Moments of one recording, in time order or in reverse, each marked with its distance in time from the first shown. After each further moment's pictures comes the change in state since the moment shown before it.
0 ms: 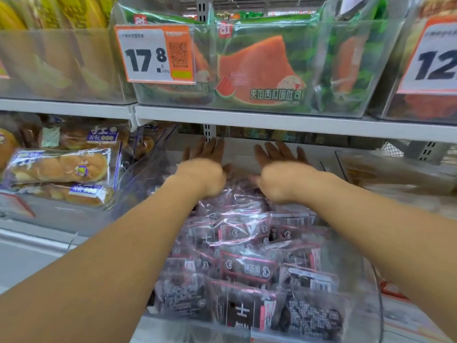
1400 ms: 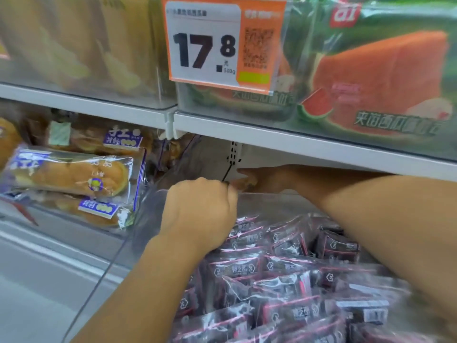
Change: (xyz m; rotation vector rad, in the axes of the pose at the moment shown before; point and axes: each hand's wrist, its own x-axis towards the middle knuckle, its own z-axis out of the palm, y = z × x) left_hand -0.047 -0.043 -0.006 0.003 0.280 -0.078; right_hand 0.212 -0.033 0.048 0.195 -0.350 -0.262
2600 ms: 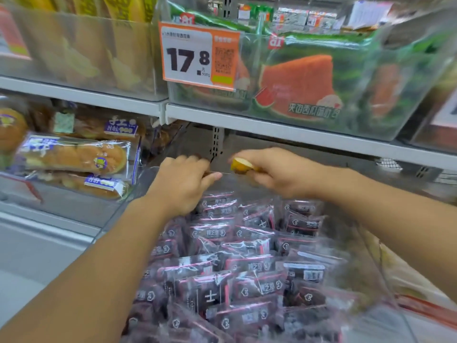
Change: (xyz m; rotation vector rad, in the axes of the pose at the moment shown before) left_hand -0.002 -0.025 0.014 -0.073 0.067 0.221; right_hand -0.207 -0.053 0.006 -0.086 0.418 -0.433
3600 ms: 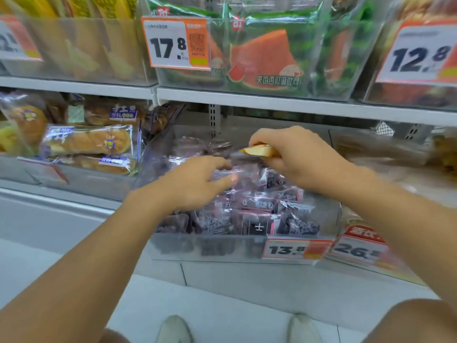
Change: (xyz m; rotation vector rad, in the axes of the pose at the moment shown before) left_hand -0.053 0.079 -0.068 -0.420 -0.420 -0.085; right_hand -0.088 -0.033 -0.003 -0.195 0.260 0.225
